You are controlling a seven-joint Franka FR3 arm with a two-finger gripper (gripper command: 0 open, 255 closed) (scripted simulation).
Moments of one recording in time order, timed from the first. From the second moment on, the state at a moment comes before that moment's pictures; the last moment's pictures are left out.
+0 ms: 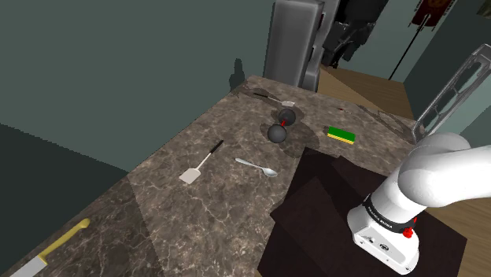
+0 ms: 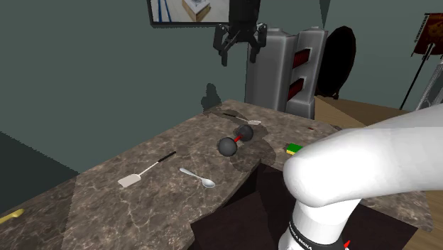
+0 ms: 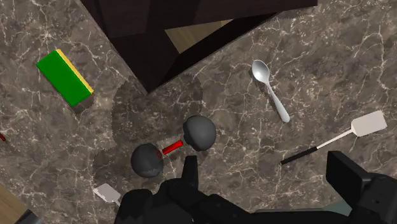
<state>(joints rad) 0.02 -0.82 0.07 -2.28 0.01 1.61 0.16</state>
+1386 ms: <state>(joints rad) -0.16 -0.32 0.10 -2.40 0.02 2.17 0.54</state>
